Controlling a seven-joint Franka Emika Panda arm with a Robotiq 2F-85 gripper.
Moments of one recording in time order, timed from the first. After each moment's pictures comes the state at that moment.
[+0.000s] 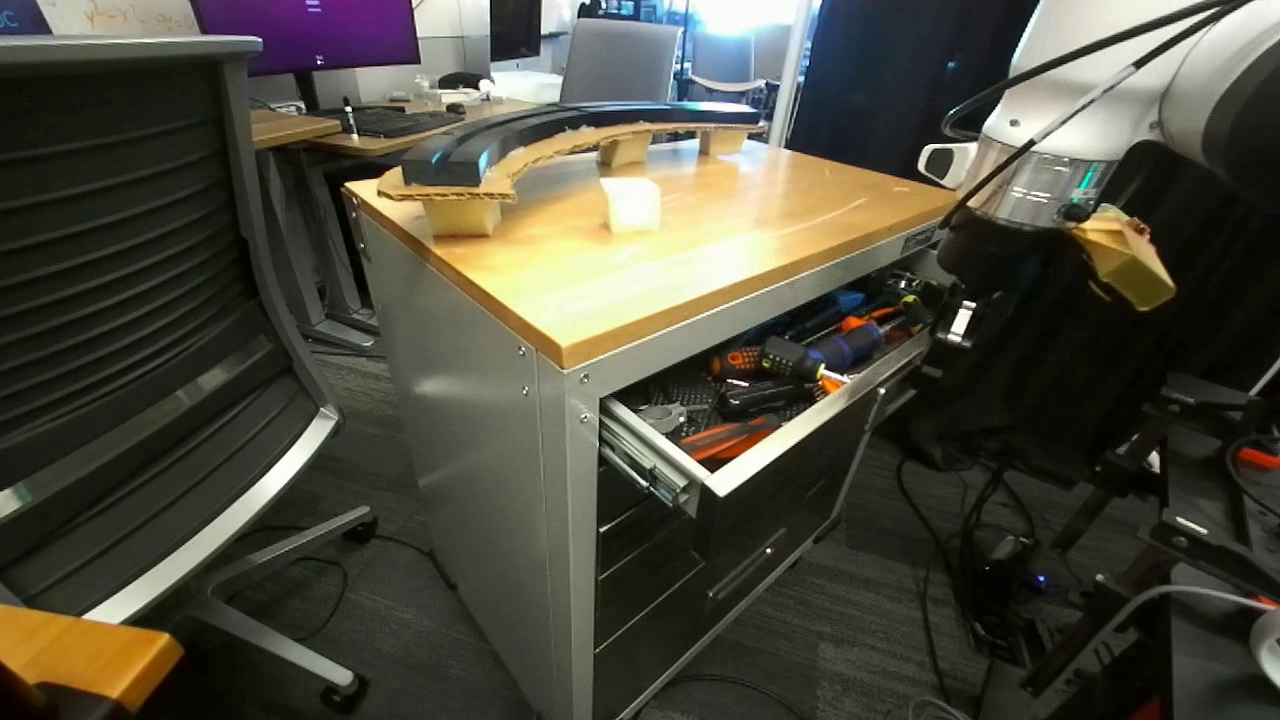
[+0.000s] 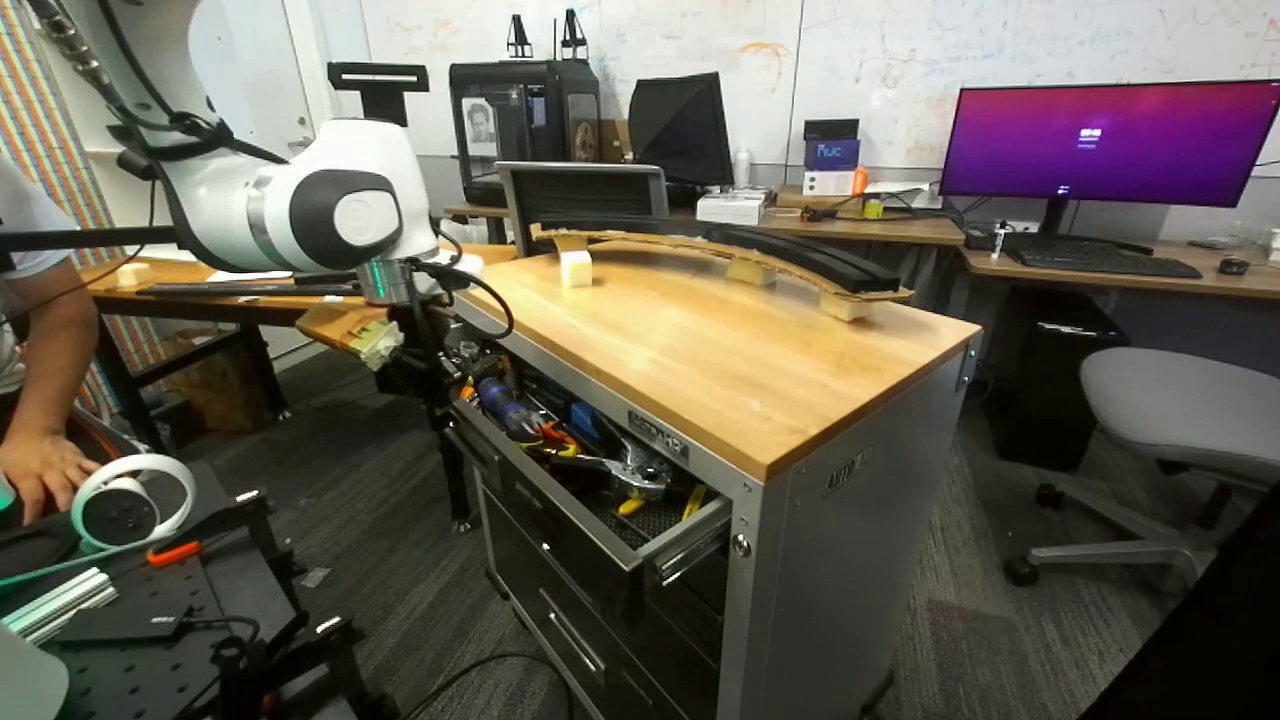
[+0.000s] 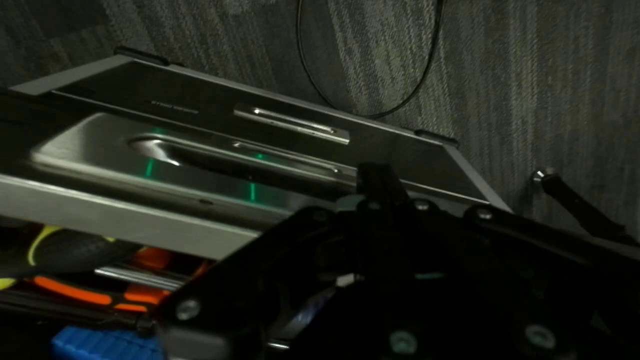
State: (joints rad) arm 0.20 0.18 0.02 -2.66 -0.27 2.89 0.29
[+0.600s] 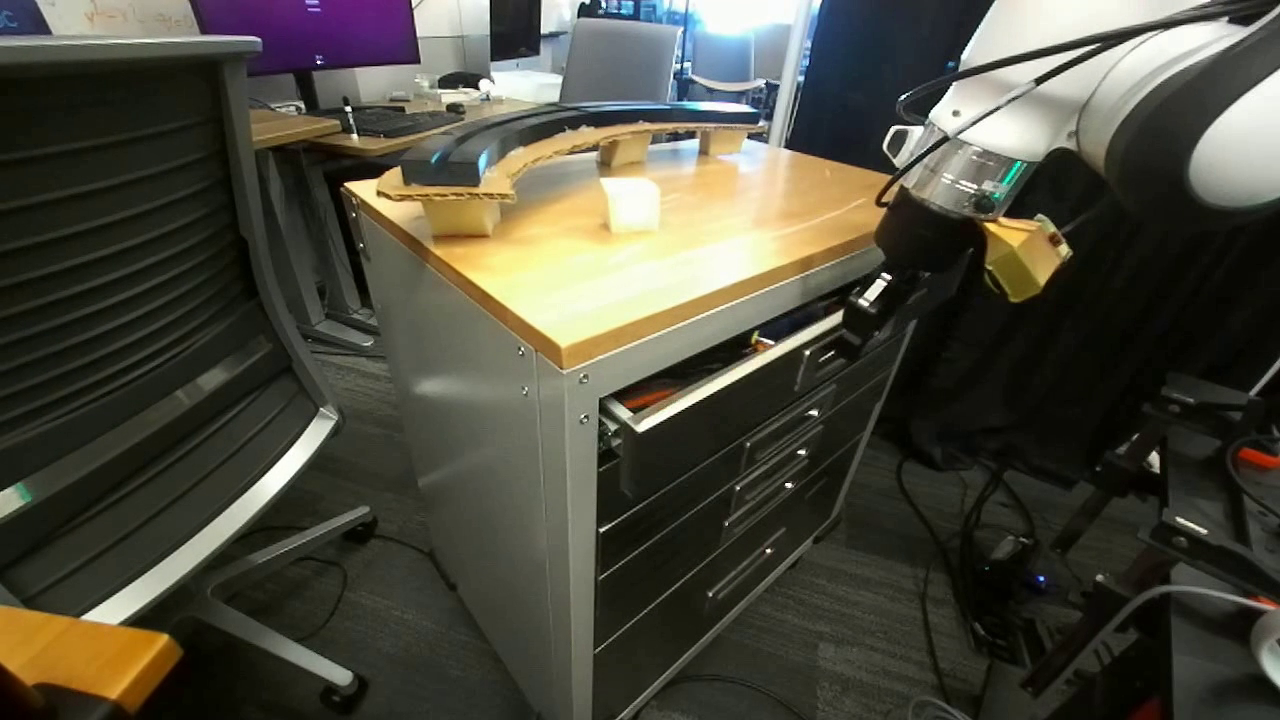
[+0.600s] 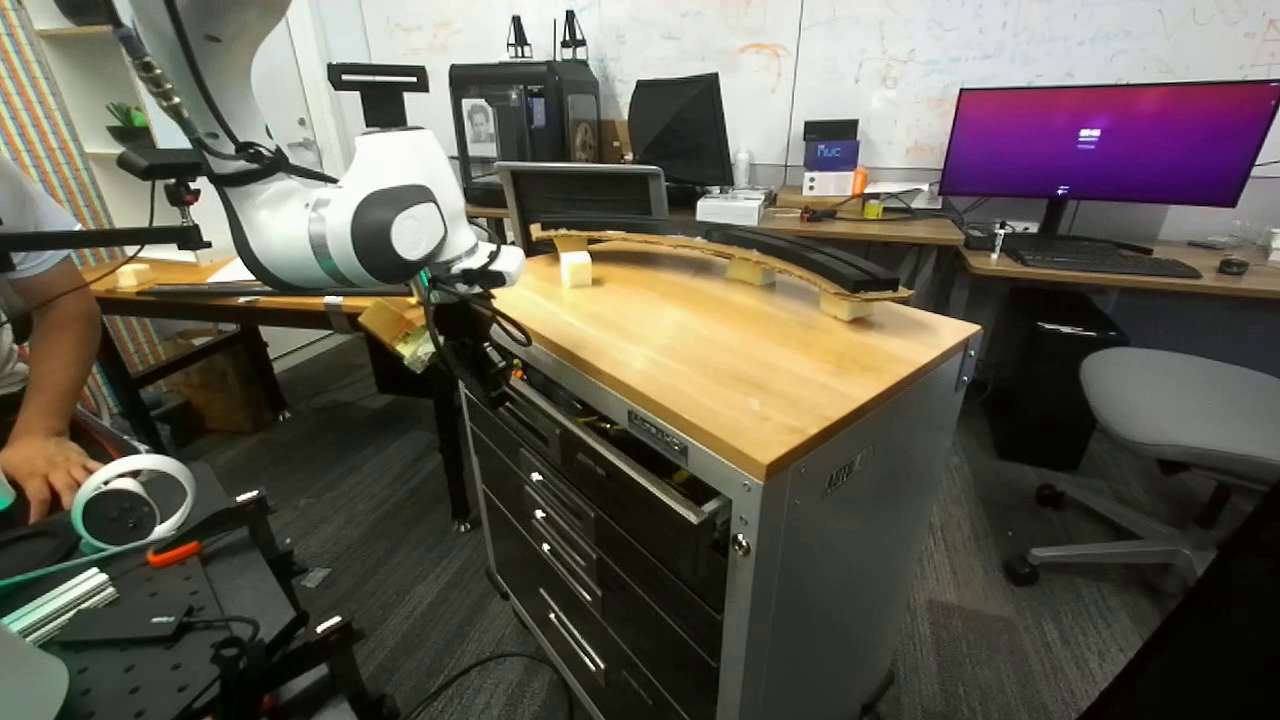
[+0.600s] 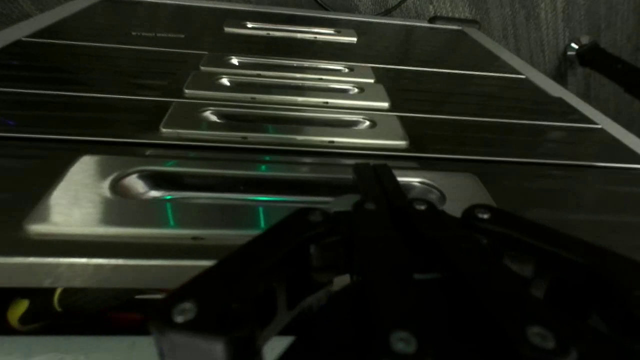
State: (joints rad) arm 0.22 0.31 -0.06 -2.54 -0.33 3.06 0.50
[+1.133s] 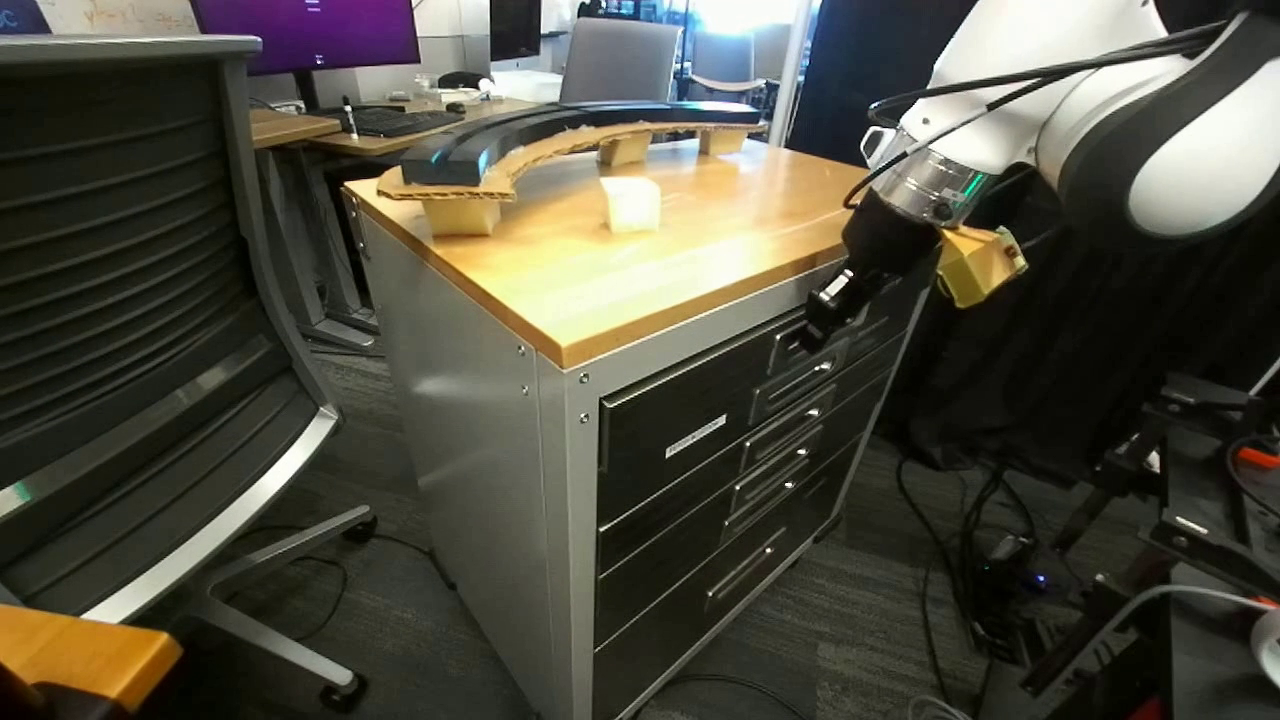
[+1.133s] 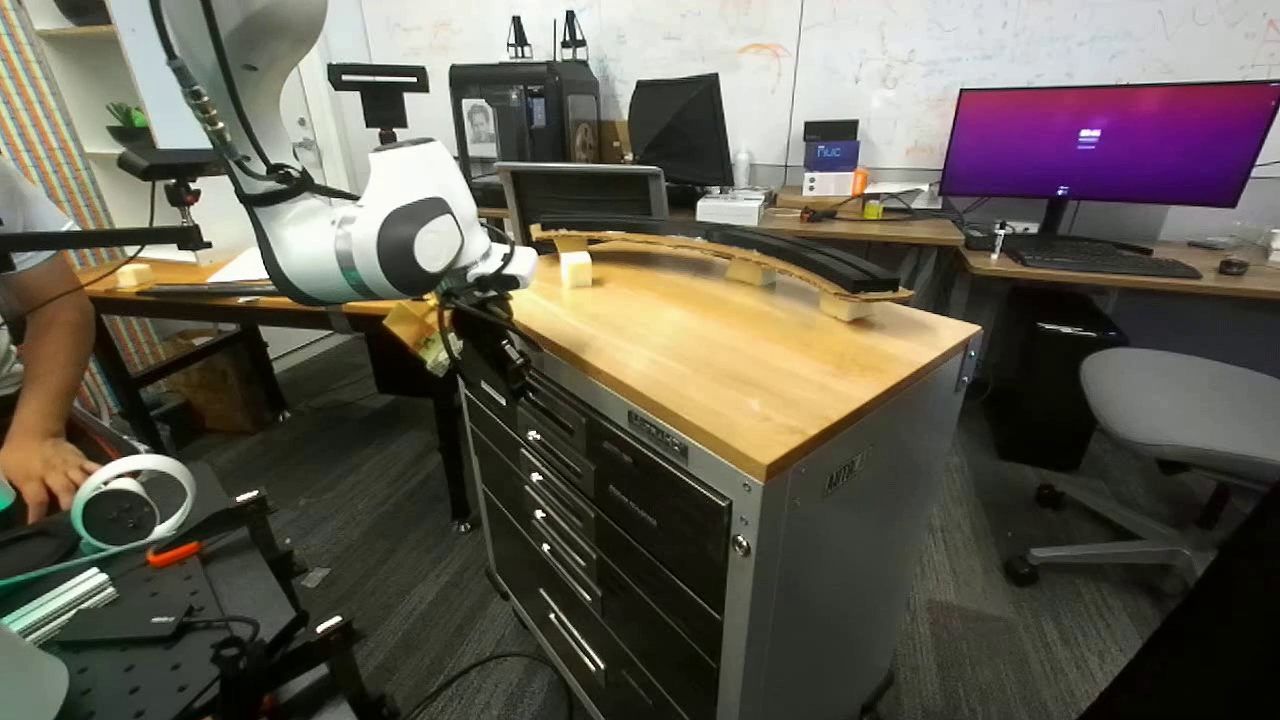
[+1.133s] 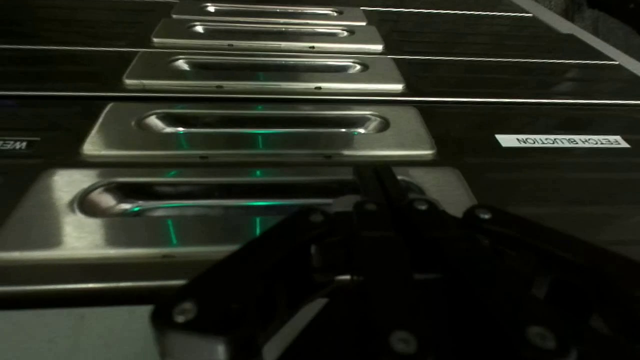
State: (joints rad) arm 0.31 0.39 -0.14 -2.47 -0.33 3.16 0.56
